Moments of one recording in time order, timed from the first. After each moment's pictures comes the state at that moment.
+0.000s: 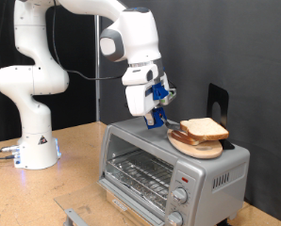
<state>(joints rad) -0.37 -0.10 0.60 -2.26 0.22 2.37 0.40</state>
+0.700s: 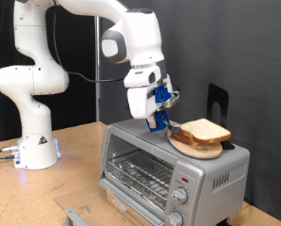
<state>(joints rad) -0.37 -0.05 0.59 -2.21 0.17 2.37 0.45</state>
